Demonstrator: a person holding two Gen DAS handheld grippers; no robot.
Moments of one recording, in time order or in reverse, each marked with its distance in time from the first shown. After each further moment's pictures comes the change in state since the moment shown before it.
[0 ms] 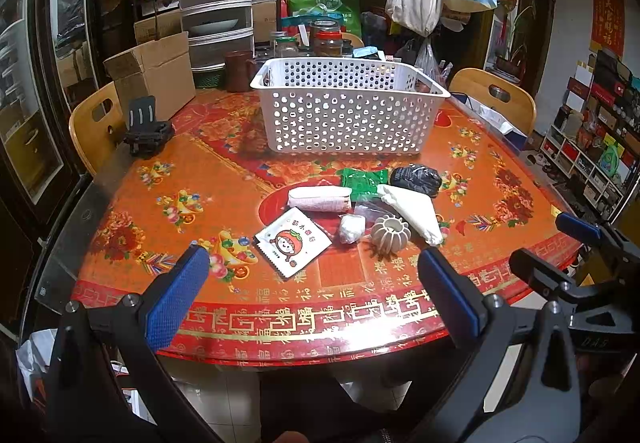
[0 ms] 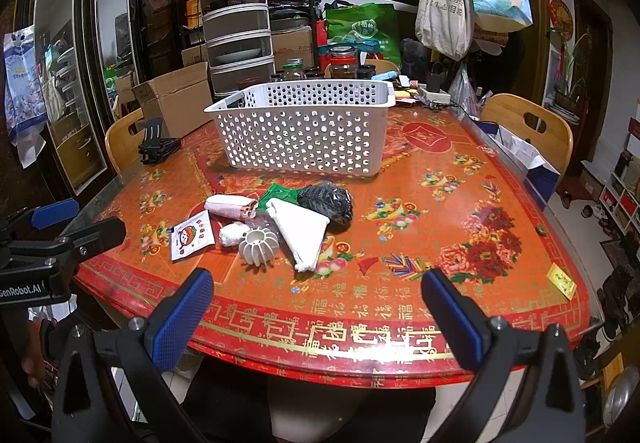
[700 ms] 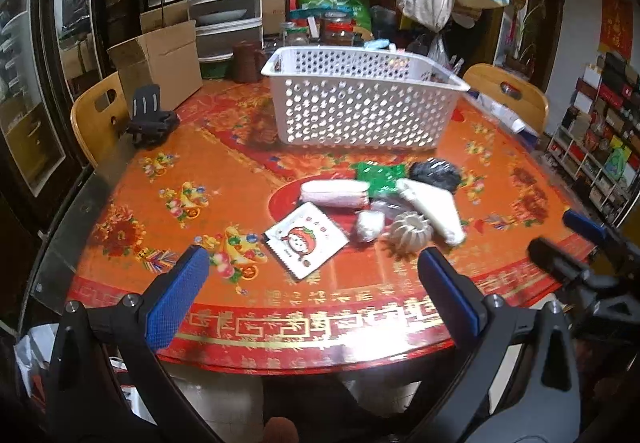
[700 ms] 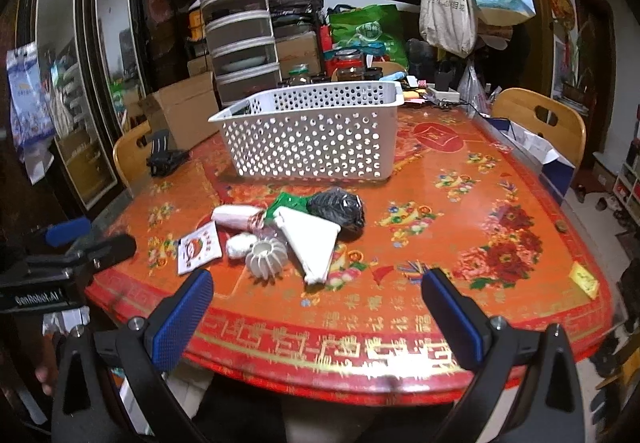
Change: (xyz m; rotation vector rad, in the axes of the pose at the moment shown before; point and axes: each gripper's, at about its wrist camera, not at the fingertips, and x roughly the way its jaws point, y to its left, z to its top) left arm 0.023 0.012 0.001 -0.014 0.032 0.023; right arm 0.016 -0.008 0.001 0.044 -0.039 0.065
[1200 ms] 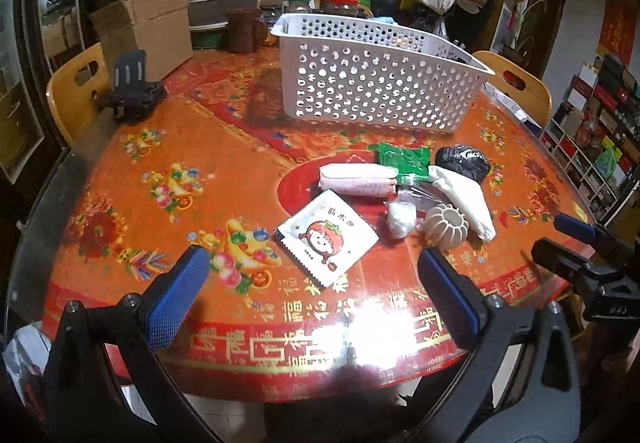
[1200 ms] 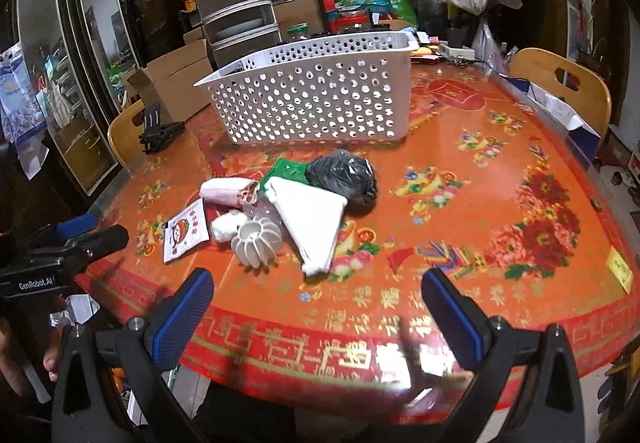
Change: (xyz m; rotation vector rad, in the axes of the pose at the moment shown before) left arm 0.062 0.042 0.002 -0.032 0.088 -0.082; right arm 0.055 -0.009 0.006 0.020 0.160 0.053
